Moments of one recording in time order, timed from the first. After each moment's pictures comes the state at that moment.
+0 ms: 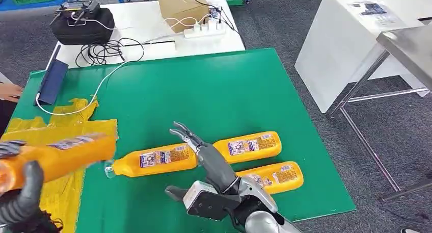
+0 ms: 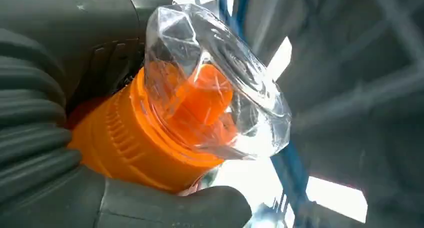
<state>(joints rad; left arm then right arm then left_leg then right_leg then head) 0.17 -0.11 0.08 -2.03 -0.39 0.40 -0.65 -0.11 -0.07 0.71 -1.68 0.49 -0.02 -0.08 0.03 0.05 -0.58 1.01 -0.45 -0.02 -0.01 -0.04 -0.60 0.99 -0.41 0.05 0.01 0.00</state>
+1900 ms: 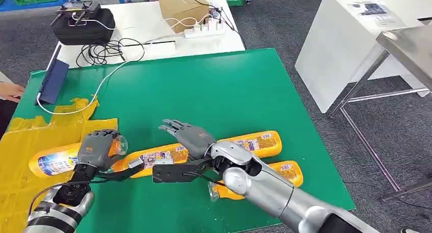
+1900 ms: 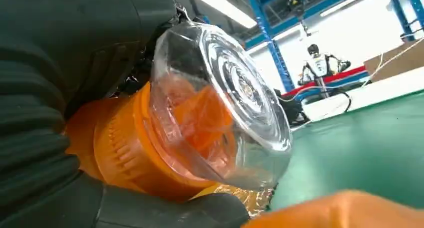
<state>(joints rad) -0.34 0.23 -0.33 -0.94 -1.57 0.32 0.03 -0.56 -0.05 0.91 -1.21 0.60 0.19 0.09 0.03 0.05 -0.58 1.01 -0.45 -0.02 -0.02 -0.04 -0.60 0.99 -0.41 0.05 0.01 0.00</state>
